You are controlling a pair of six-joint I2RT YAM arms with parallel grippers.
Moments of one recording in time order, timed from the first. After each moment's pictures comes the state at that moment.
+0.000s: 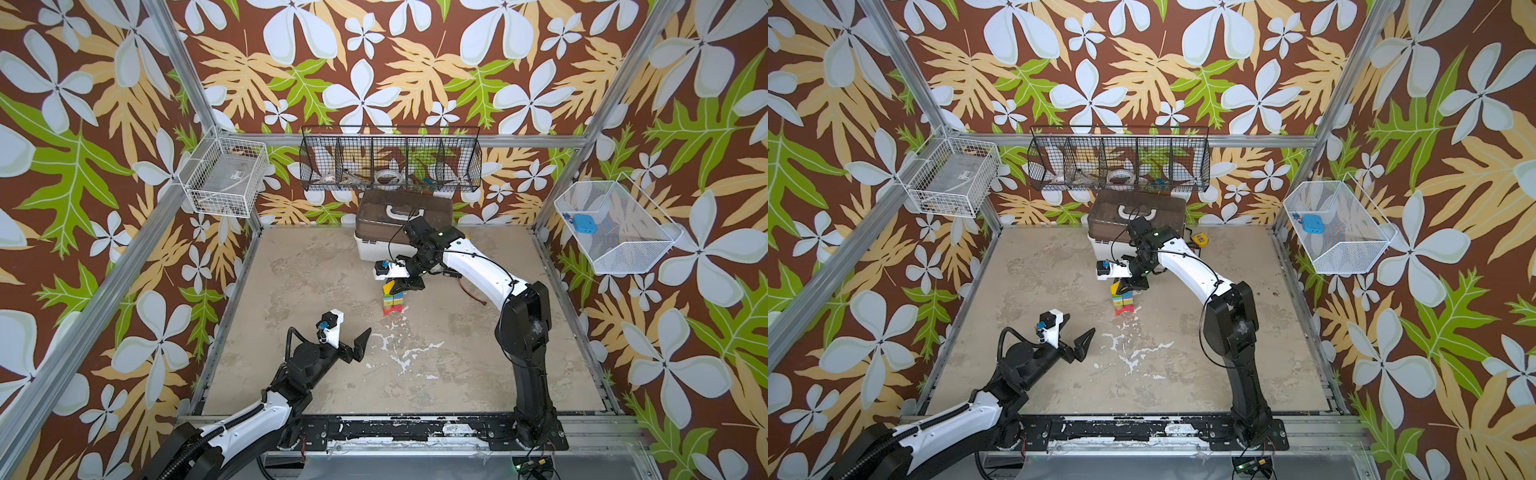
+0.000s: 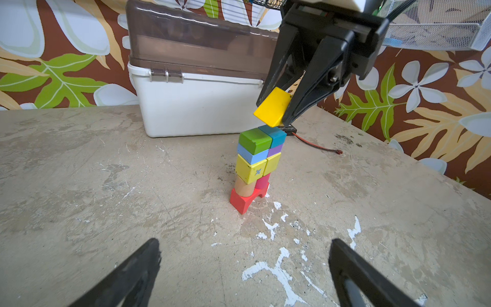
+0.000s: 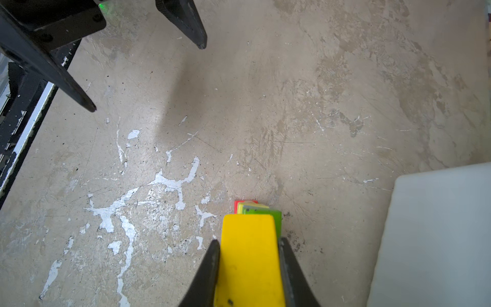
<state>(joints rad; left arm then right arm) -0.56 0.86 0.01 0.73 0.00 -0.19 0.58 2.13 2.02 -1.13 -0.56 -1.16</state>
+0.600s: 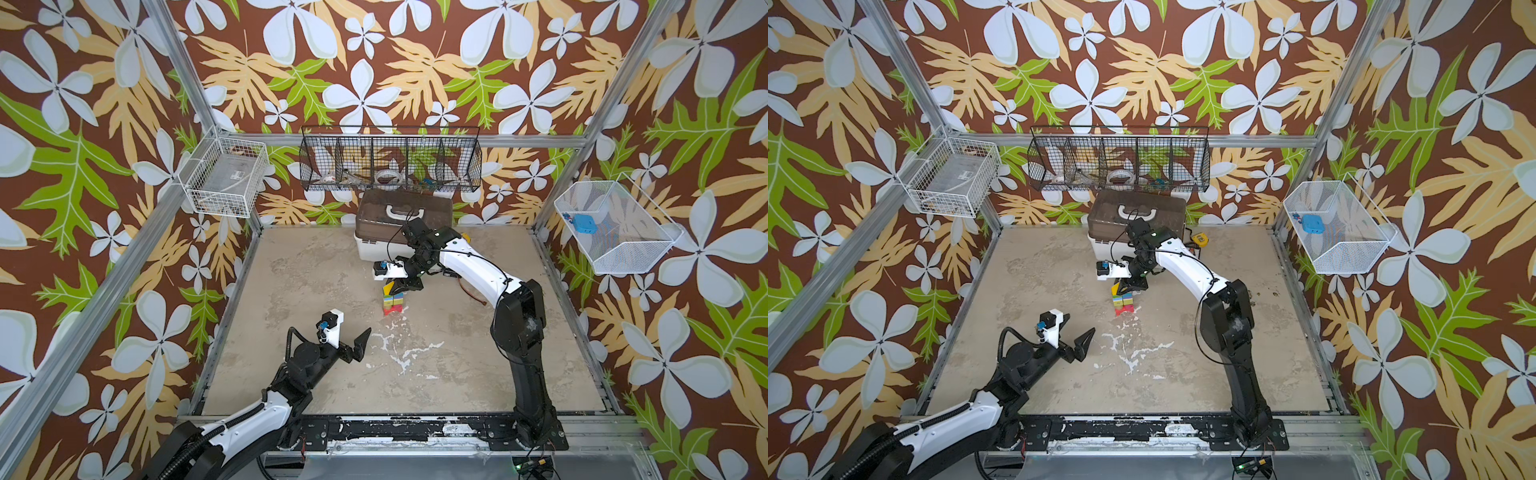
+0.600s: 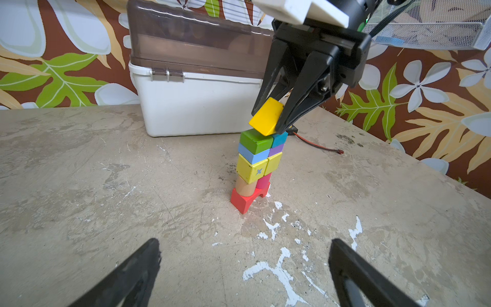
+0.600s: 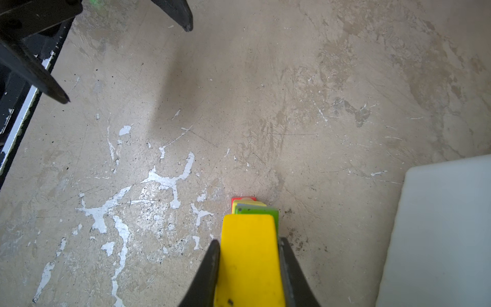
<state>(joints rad) -0.56 0.87 0.01 0.74 0.00 -0.19 0.58 2.17 2.05 -1.13 -0.55 -1.15</state>
